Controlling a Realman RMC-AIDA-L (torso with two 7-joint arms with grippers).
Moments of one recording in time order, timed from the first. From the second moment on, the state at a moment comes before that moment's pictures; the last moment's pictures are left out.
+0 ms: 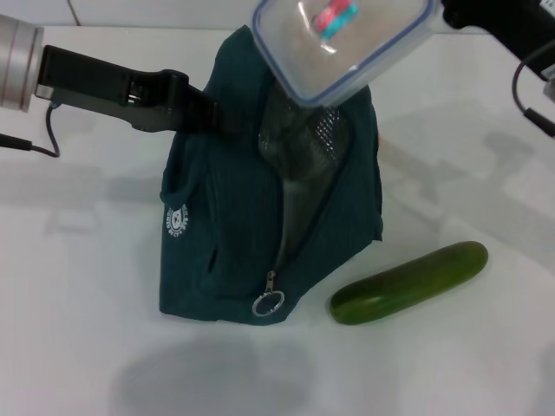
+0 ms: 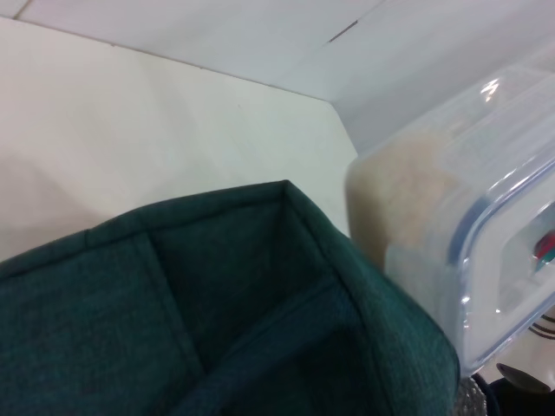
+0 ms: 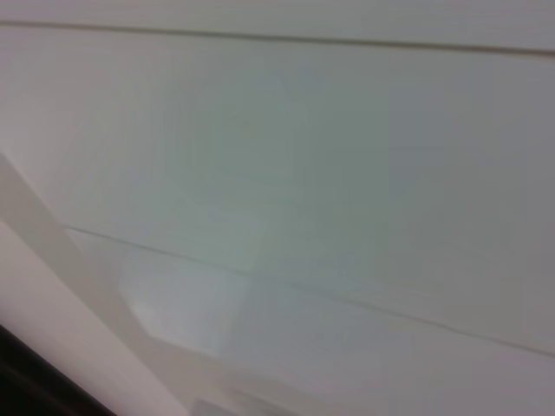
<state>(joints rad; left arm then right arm) -0.69 -1.99 0.73 1.02 2.10 1.88 -2.60 0.77 2.03 -1.40 -0.15 -0.53 -1.61 2.01</state>
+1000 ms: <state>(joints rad) -0.69 -1.99 0.73 0.97 2.07 1.85 -2.57 0.69 2.03 -1.81 -0.29 -0.48 -1.37 1.99</state>
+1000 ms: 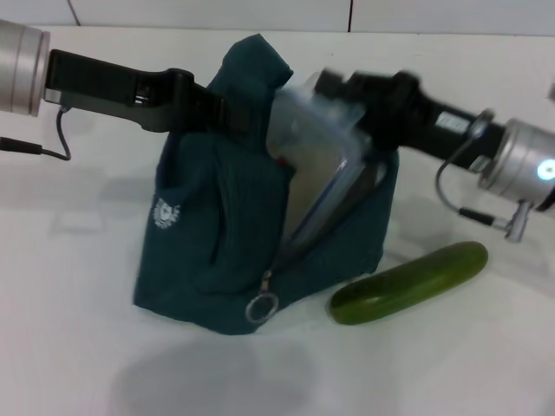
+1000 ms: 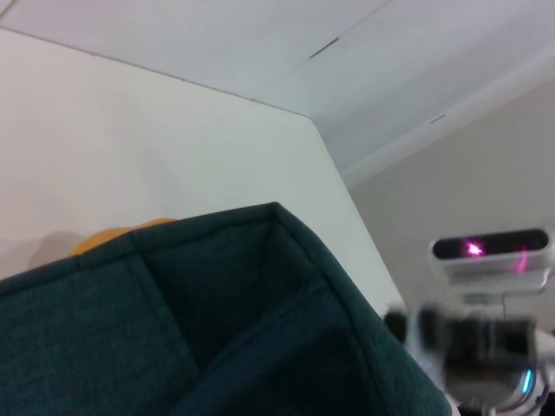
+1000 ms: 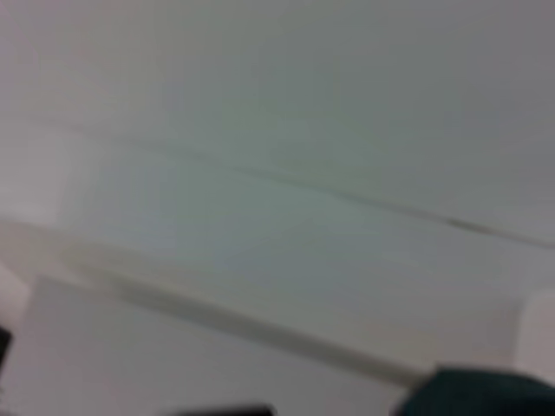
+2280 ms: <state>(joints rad) -0.66 -1.98 0.73 0.98 2.07 1.85 -2.56 0.56 1.94 -1.69 -0.34 -0.44 -1.49 1.76</state>
